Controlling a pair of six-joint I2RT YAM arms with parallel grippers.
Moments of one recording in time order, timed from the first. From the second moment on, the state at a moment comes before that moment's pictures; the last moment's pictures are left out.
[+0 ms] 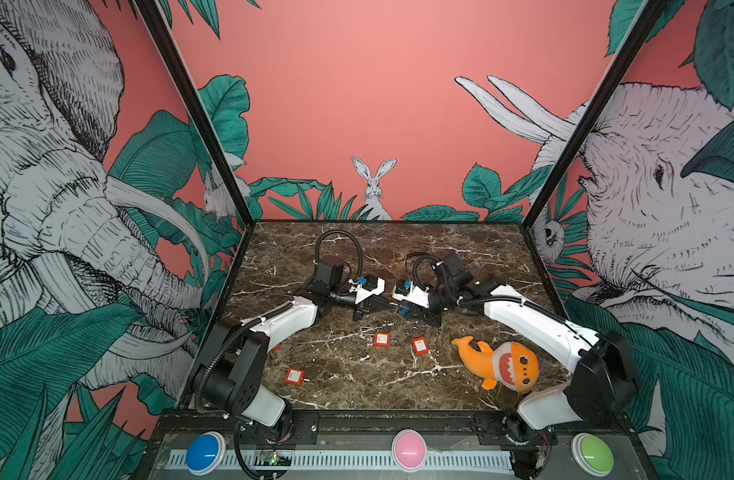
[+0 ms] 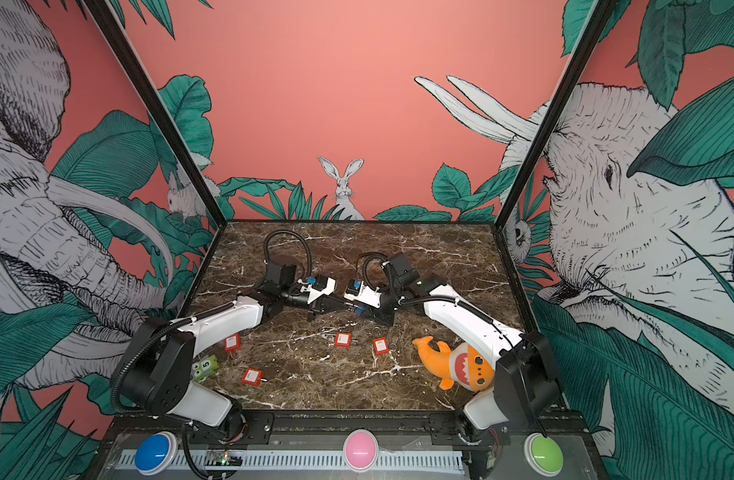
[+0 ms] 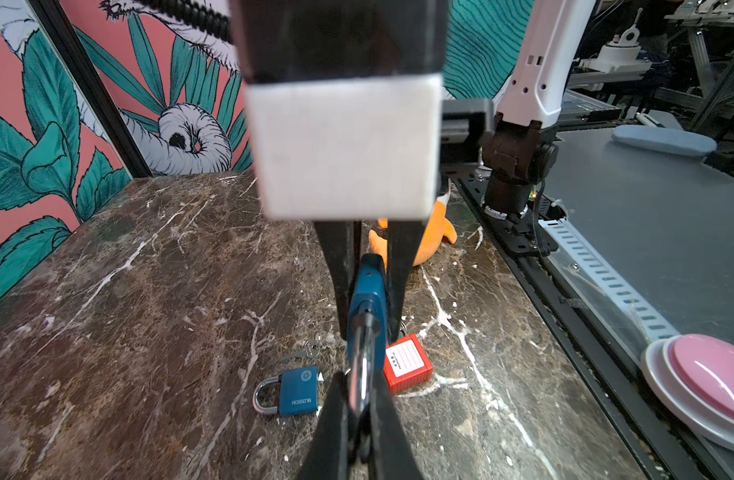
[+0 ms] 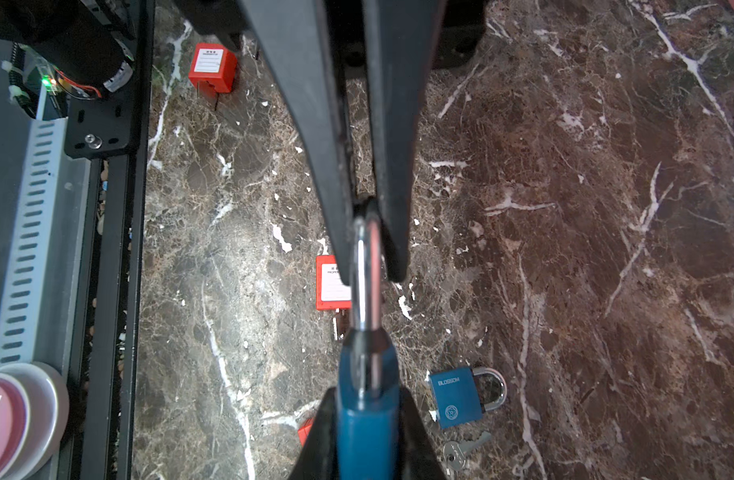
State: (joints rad) left arm -0.48 1.51 0.83 0.10 1.17 0.63; right arm 0.62 1.46 1.15 -0.68 -0.52 -0.67
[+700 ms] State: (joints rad) left arm -0.55 1.54 0.88 0.11 1.11 0.63; right arm 0.58 1.42 1.08 -0.66 -0.56 -0.63
